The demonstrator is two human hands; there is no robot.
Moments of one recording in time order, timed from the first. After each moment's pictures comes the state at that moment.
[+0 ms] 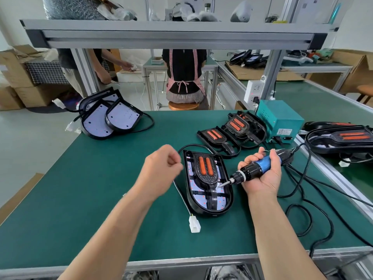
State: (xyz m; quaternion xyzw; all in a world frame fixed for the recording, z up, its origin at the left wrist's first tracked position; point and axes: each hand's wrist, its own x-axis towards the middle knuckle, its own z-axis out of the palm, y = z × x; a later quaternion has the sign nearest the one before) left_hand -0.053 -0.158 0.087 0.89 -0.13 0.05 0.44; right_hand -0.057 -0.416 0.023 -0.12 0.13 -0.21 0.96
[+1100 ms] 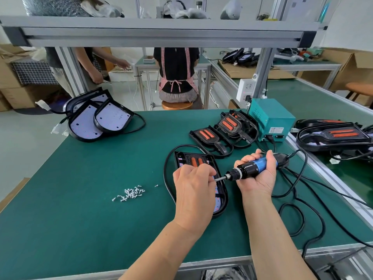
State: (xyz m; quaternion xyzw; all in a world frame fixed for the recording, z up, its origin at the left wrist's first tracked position) left_hand -0.104 -0.247 0.053 0.88 -0.19 0.19 0.39; right_hand -0.056 -0.421 0.024 -0.08 0.14 -0.23 0.96
